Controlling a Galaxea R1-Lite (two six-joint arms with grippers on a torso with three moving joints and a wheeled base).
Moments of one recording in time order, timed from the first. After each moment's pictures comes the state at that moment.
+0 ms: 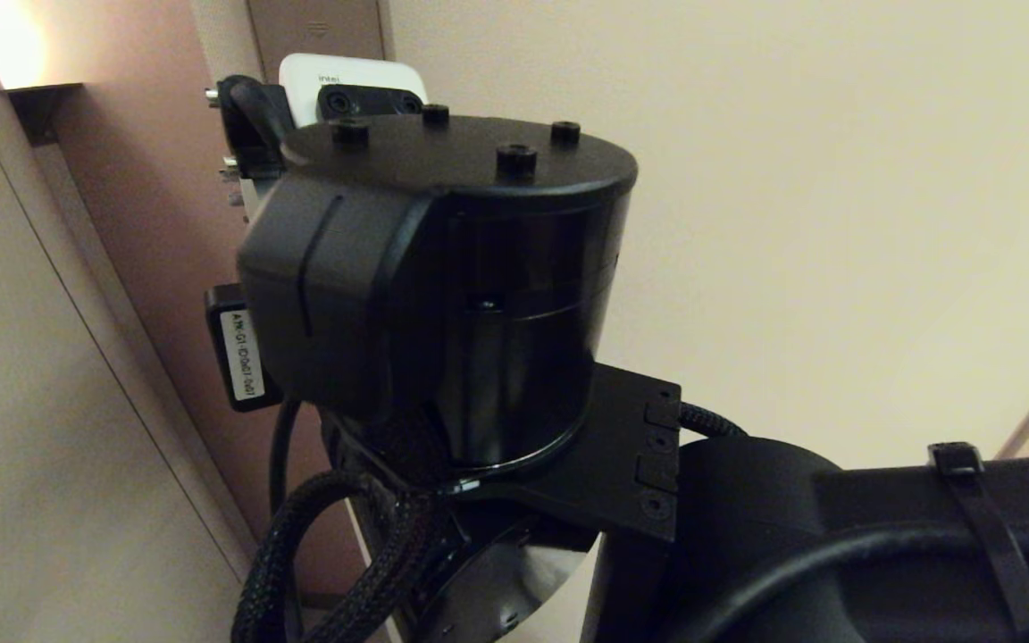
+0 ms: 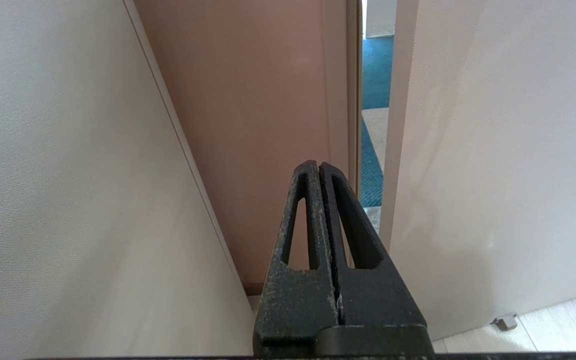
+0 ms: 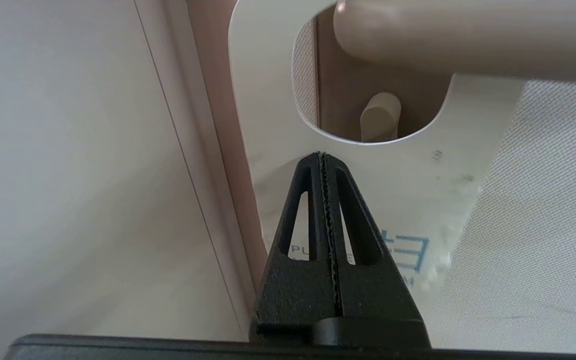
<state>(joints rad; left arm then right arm) 0.00 0.00 0.00 0.00 -0.03 0.09 1.20 2.04 -1.60 -0.55 -0.63 0.07</state>
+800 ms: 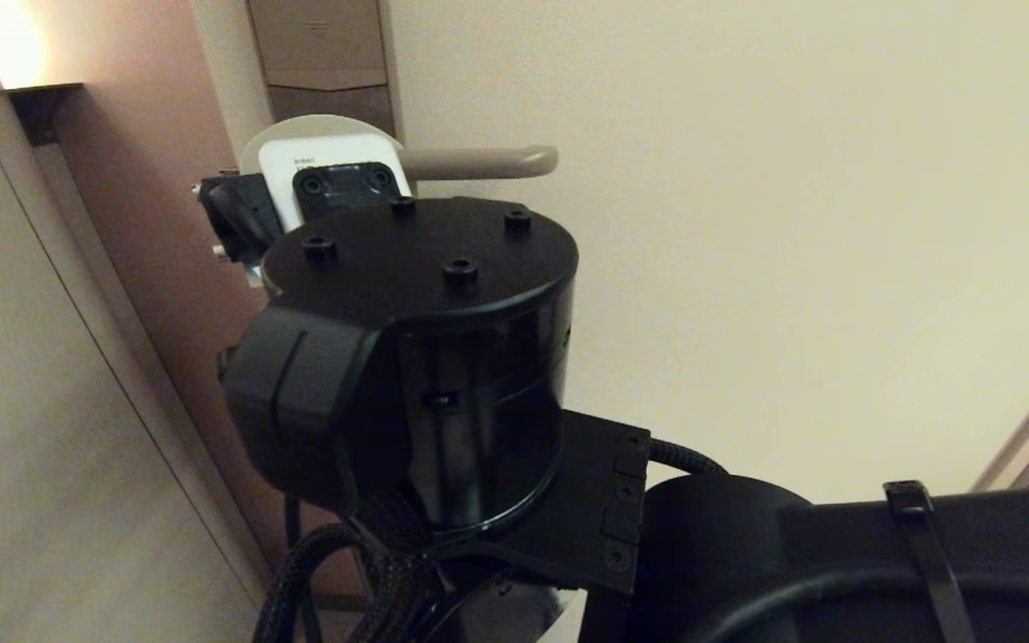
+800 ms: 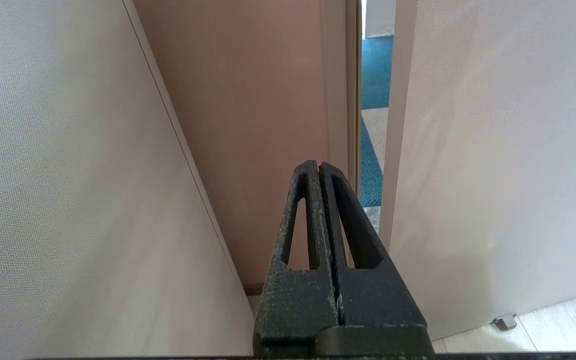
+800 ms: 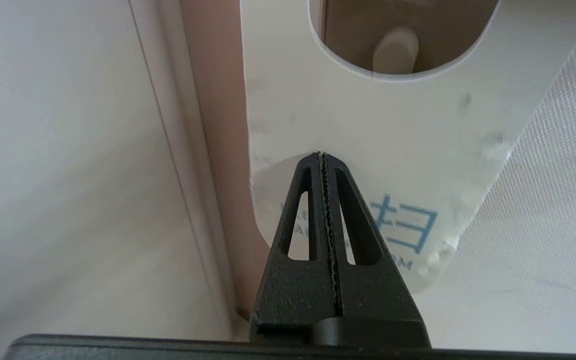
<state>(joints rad) -0.01 0.00 0.00 0.00 -0.03 0.09 1.21 2.05 -1.55 -0.55 -0.65 0.03</state>
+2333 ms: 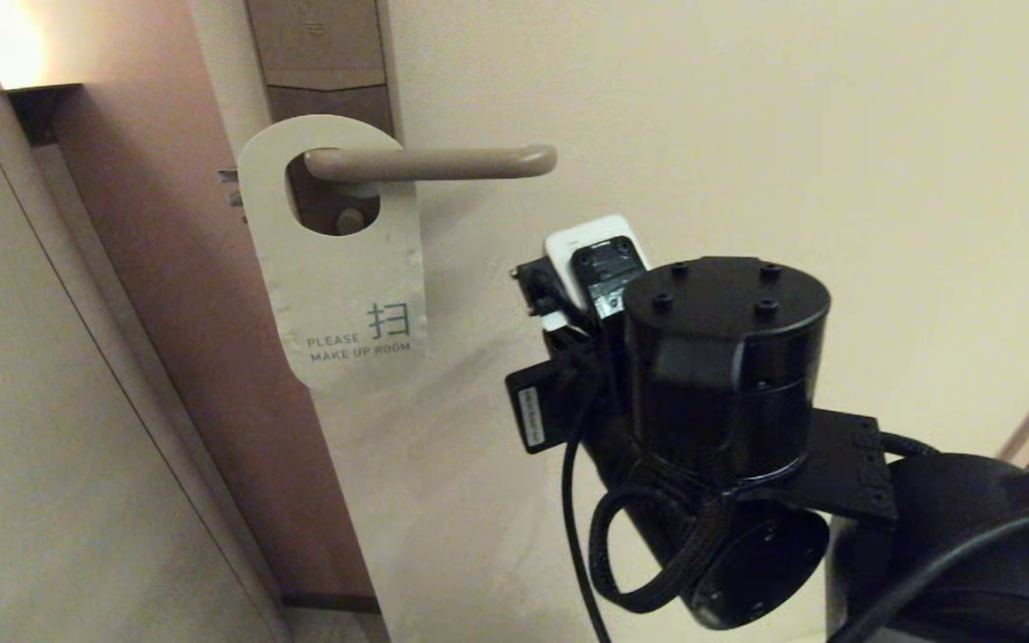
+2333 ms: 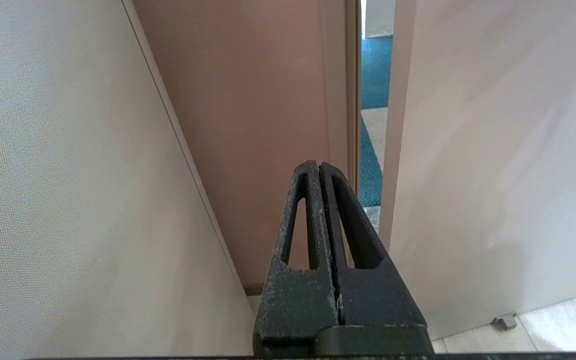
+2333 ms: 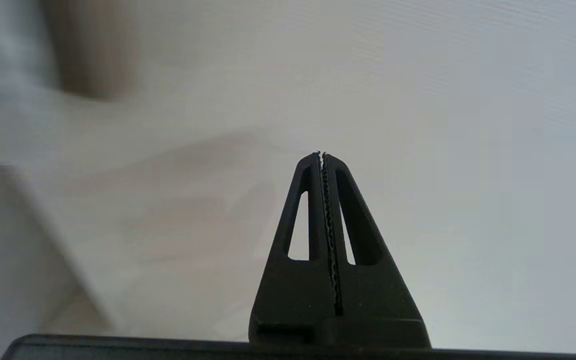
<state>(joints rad) -0.01 0.00 0.00 0.00 -0.04 0.09 1.02 1.80 -1.10 -0.54 -0.75 -0.04</state>
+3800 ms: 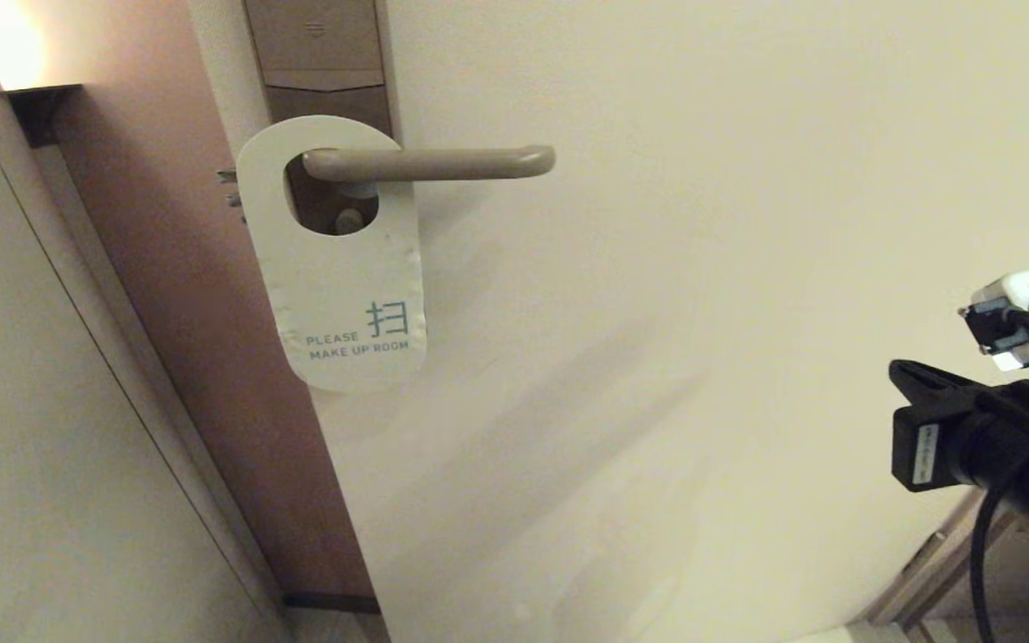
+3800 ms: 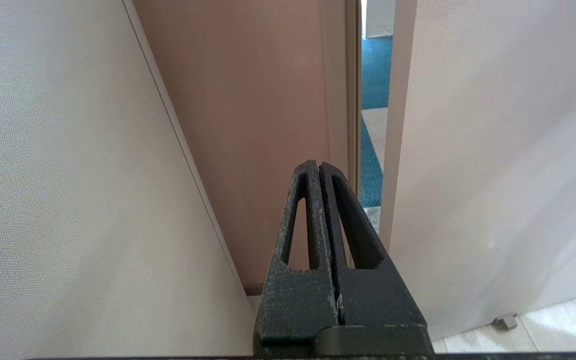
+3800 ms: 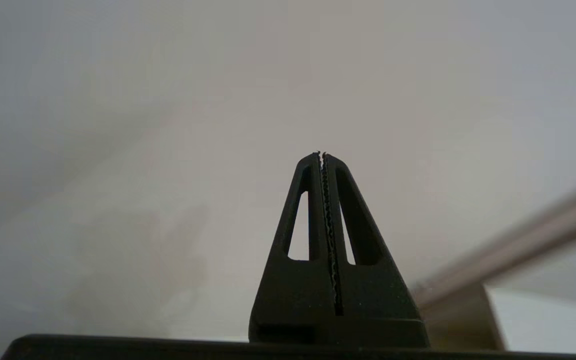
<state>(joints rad) 0.00 0.00 0.00 0.00 -0.04 0.09 0.64 1.24 -0.57 -0.42 -0.73 -0.10</state>
